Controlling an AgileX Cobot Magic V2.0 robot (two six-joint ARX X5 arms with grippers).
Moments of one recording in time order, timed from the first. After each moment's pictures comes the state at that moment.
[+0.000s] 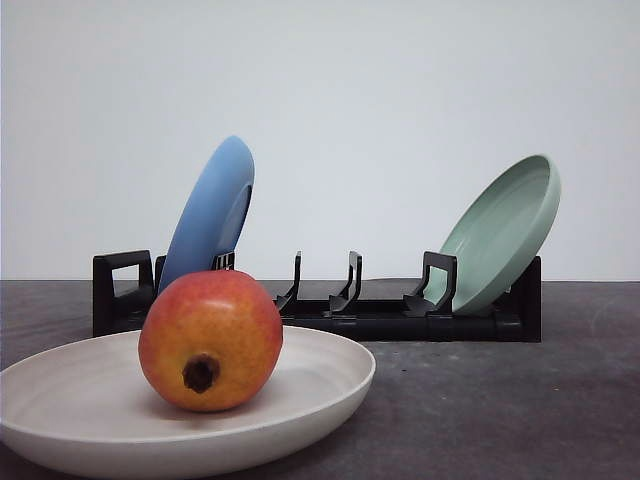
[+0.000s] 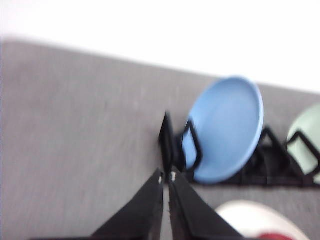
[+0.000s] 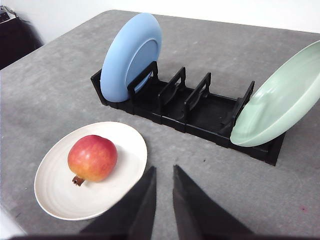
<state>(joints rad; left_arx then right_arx) -0.55 0.18 0.65 -0.67 -0.39 -0.26 0.71 0.39 0.71 -0.69 0.03 0.22</state>
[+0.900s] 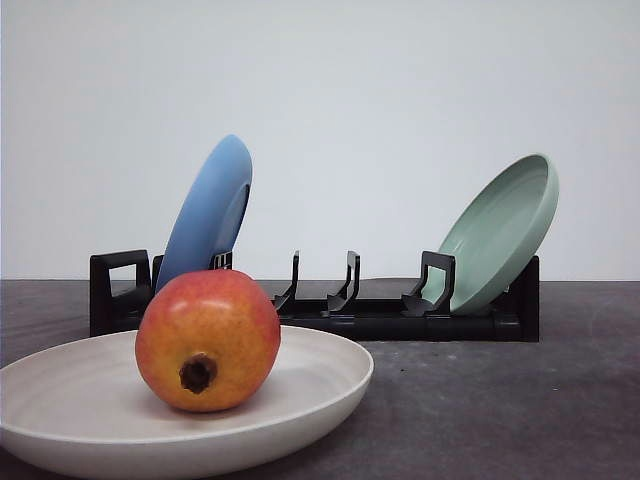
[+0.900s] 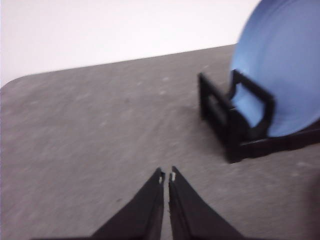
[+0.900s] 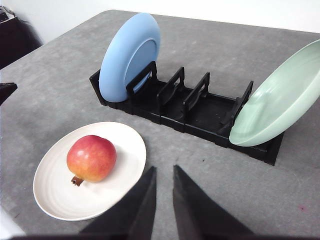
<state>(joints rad) -0.04 0.00 0.02 -0.18 0.01 0.14 0.71 0.39 0.71 -0.69 0.03 0.22</state>
